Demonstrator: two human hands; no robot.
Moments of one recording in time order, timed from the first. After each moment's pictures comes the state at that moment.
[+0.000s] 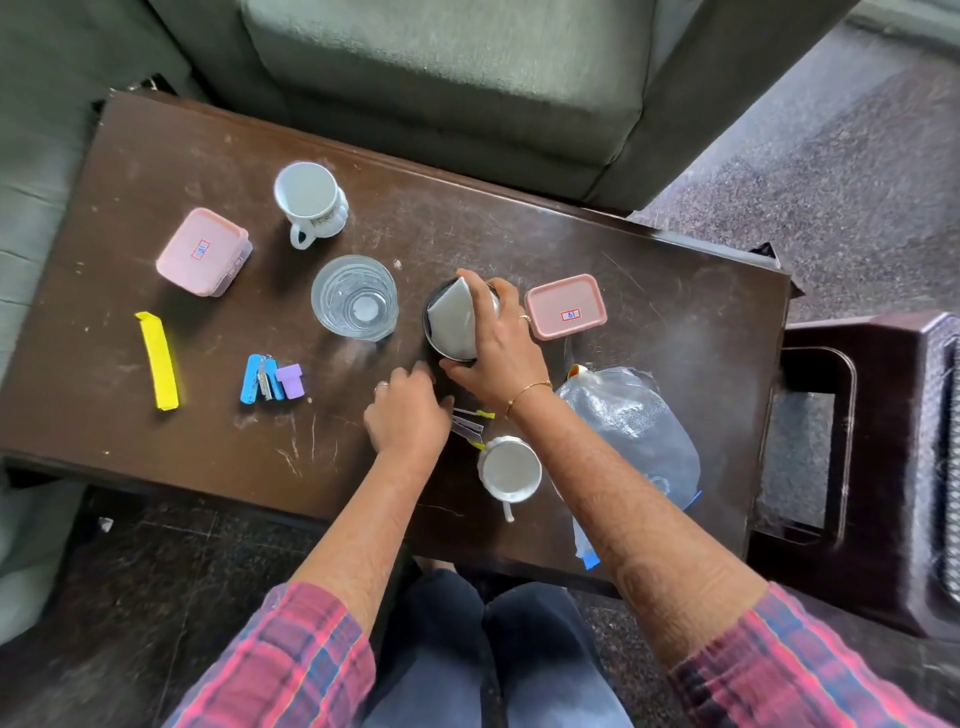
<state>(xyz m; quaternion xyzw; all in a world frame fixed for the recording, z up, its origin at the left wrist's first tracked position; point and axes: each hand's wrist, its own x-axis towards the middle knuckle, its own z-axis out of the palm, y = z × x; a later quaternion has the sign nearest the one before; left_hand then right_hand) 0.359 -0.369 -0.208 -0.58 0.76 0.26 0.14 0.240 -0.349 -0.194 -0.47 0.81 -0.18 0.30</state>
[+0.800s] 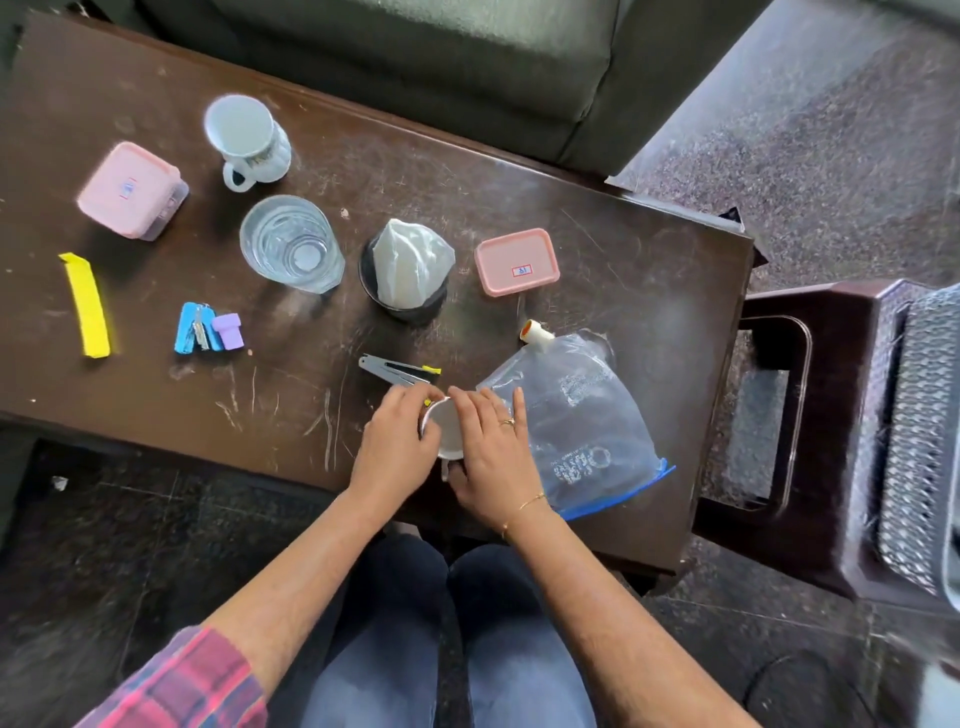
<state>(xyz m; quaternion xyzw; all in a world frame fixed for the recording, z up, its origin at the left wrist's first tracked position) 0.368 -0.283 -0.203 -0.50 0.75 0.42 0.05 0.271 -0.194 -0.211 -0.55 0.78 -0.08 0.28</state>
